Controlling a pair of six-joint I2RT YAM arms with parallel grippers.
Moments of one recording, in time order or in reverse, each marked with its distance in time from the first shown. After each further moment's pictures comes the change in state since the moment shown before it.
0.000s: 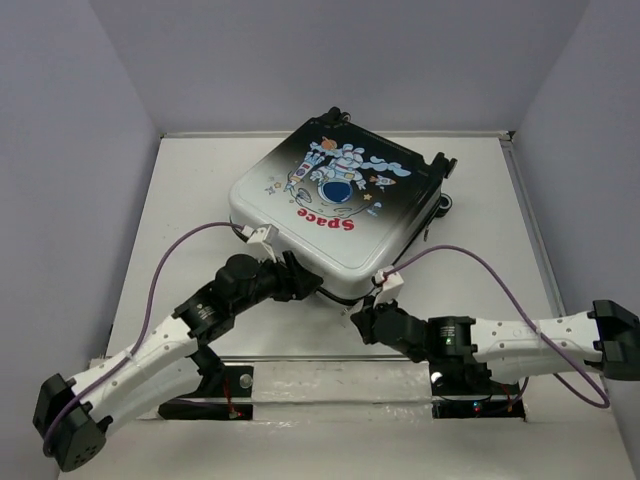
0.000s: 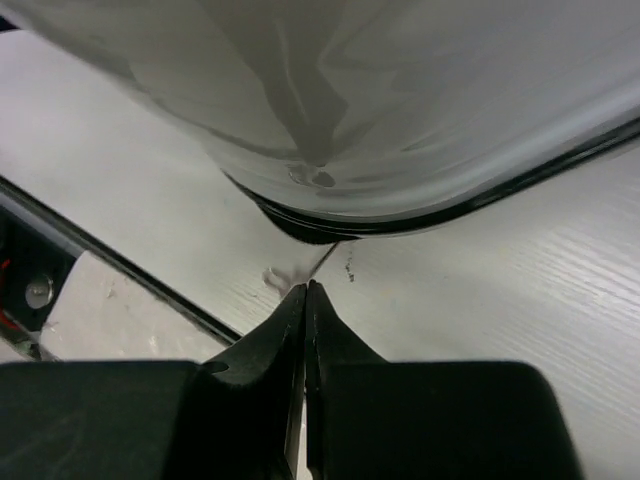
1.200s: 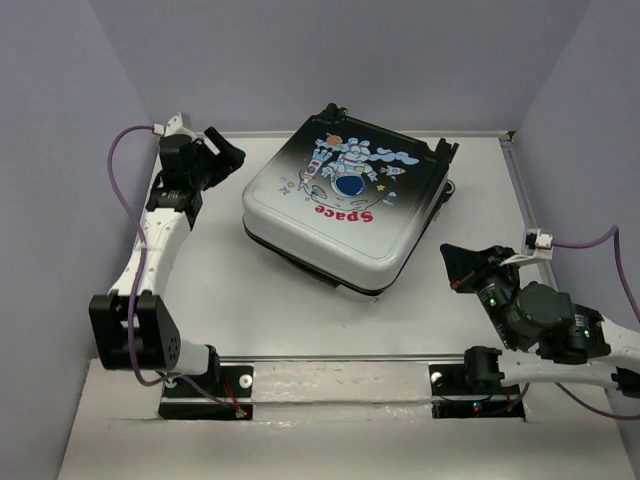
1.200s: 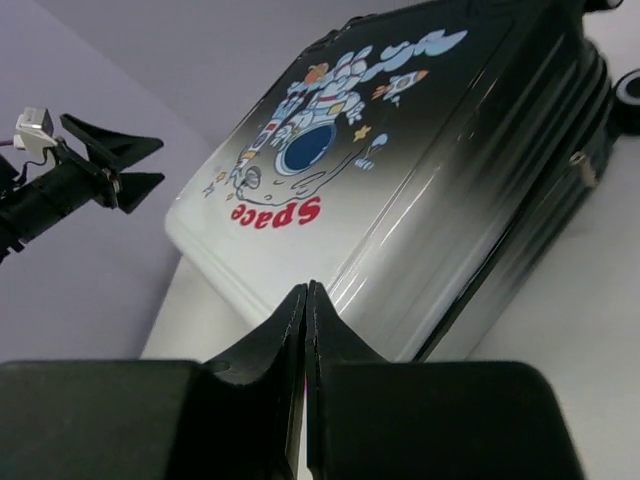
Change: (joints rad) left arm 0.721 0.602 0.714 -0.015 0.055 0.164; right arm 0.013 -0.572 0.334 -0.322 0.541 -0.122
